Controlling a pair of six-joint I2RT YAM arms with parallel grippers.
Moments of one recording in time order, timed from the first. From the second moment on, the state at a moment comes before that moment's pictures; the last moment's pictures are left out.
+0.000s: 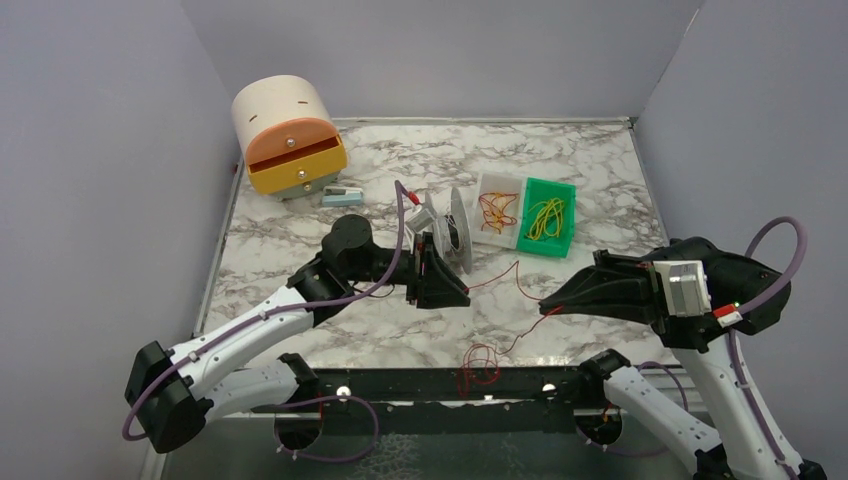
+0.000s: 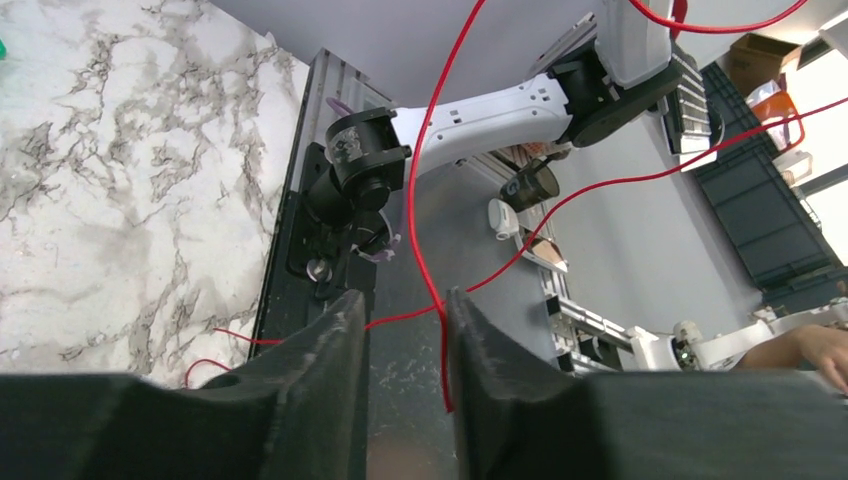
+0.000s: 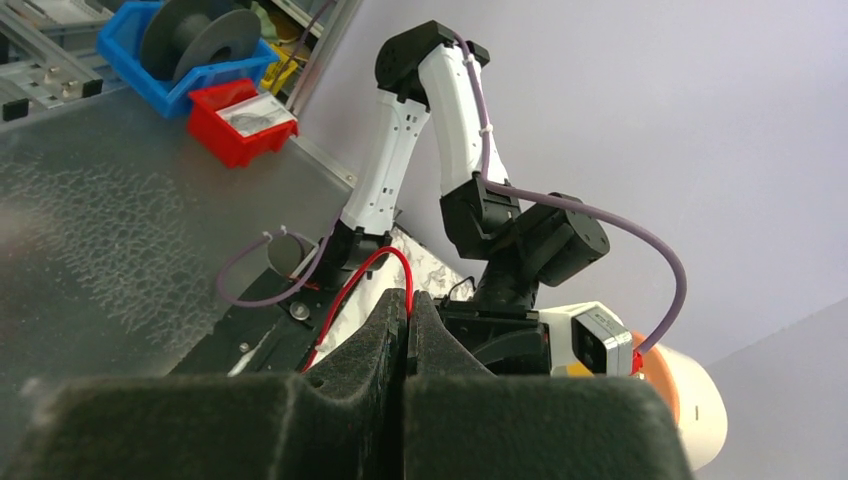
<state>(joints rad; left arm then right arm) -0.83 1.02 0.77 0.24 0.83 -0.69 0.42 0.69 1.04 0.60 -1.48 0.32</state>
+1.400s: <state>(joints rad) -0.85 0.72 1.06 -0.35 0.31 -0.27 0.42 0.51 0.88 -0.13 -1.05 -0.26</state>
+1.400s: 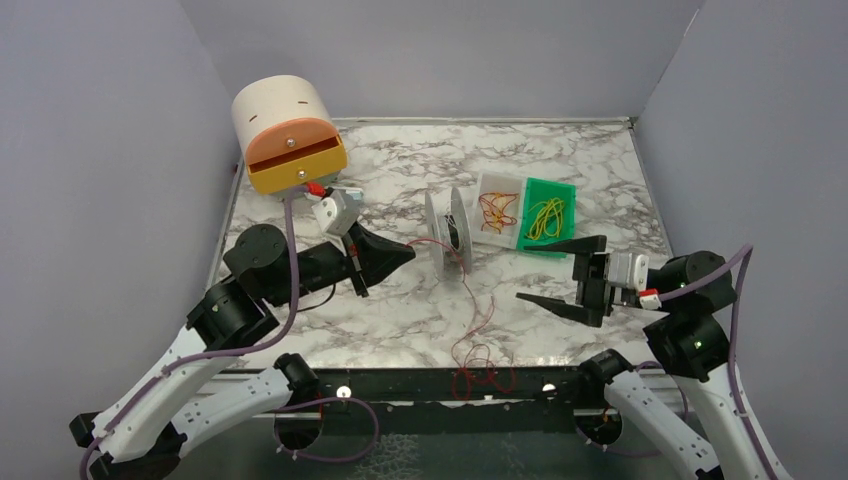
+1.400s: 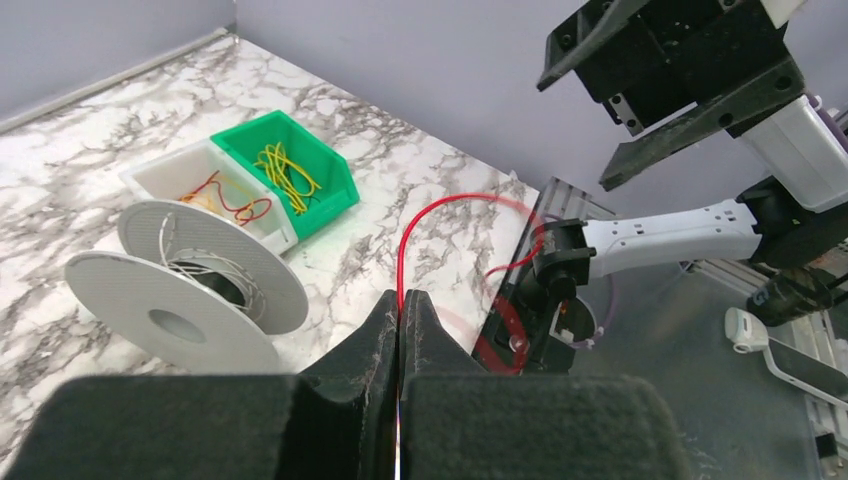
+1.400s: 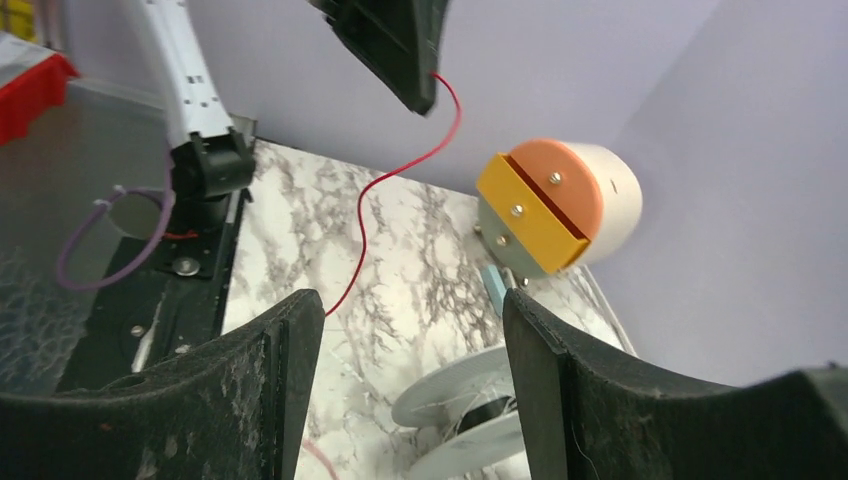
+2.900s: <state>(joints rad) -0.85 0.77 1.06 -0.45 0.31 -0.25 0.69 1.01 0.84 0.16 -0.98 0.38</state>
